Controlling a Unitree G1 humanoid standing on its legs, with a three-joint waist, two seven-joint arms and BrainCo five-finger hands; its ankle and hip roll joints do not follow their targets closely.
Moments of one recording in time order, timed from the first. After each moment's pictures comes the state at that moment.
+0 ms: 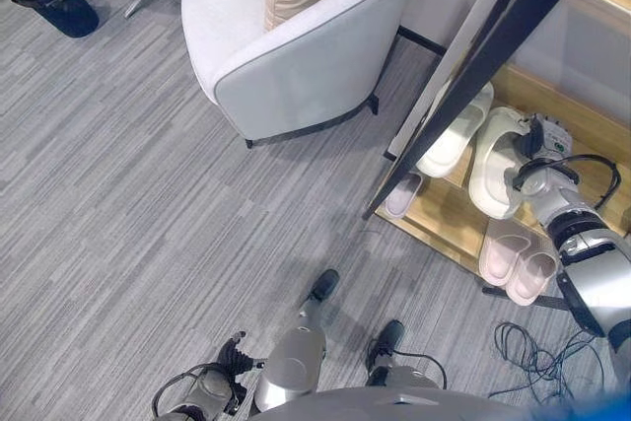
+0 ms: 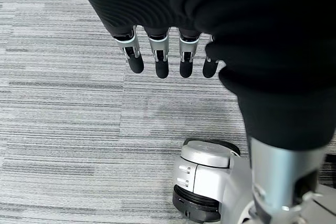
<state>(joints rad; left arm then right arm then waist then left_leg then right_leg) -0.03 0.30 -0.39 1.26 0.02 -0.16 0.16 -0.87 -0.60 0.41 1.18 -0.36 0.02 -0.48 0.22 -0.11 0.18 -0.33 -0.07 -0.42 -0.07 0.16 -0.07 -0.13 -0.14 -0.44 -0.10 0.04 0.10</state>
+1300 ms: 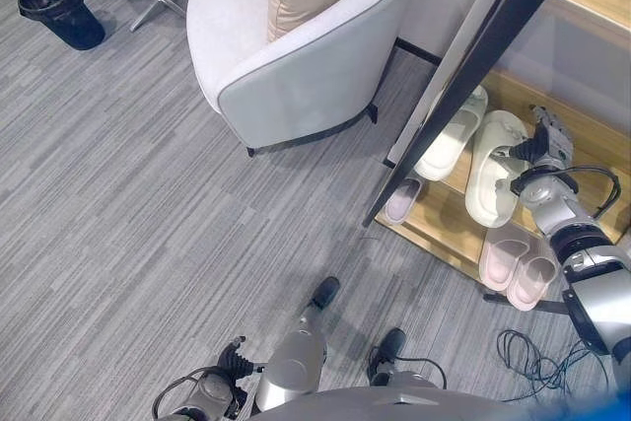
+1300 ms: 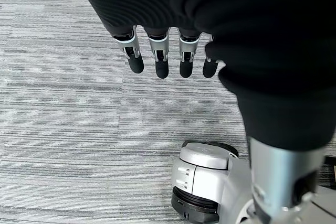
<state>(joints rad) -0.03 0.30 -0.38 1.28 0.02 -0.16 0.16 -0.74 -0.61 0.31 1.00 -0.28 0.01 -0.49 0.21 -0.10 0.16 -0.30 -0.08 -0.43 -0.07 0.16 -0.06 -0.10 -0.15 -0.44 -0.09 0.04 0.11</state>
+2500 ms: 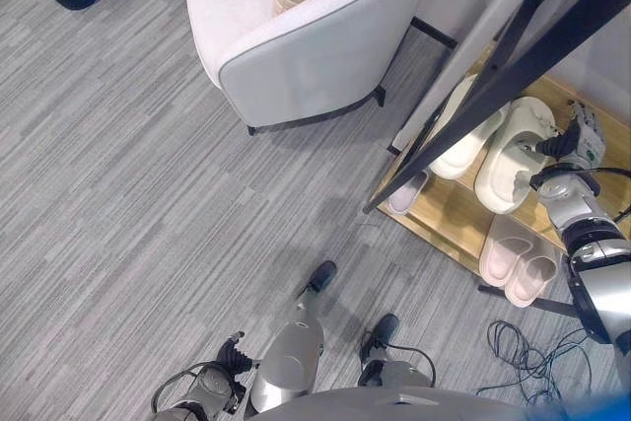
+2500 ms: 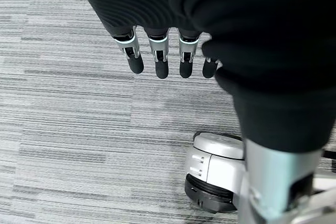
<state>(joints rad) -0.05 0.30 -0.39 1.30 0.02 -0.16 0.16 -0.79 -0.63 0.25 1.14 -0.24 0.00 -0.58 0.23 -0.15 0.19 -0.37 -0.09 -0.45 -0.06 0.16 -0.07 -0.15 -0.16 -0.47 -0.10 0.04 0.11</state>
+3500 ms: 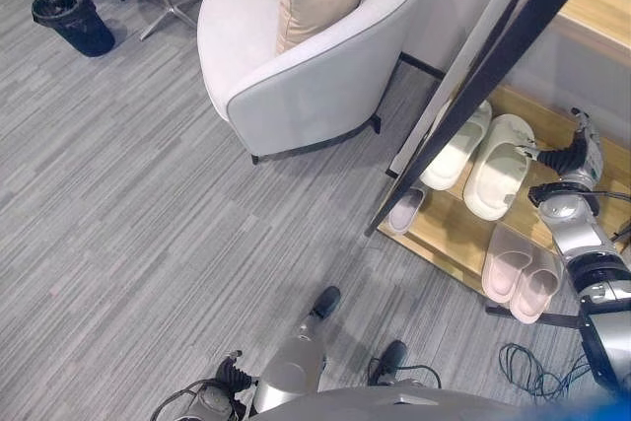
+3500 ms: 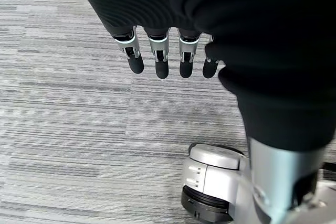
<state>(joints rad) 0.03 0.28 -0.33 1.31 0.07 -0.14 0.17 -0.45 -0.62 0.05 0.73 -0.20 -0.03 -0.57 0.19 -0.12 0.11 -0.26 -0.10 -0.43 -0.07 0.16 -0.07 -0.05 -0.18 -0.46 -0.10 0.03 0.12</state>
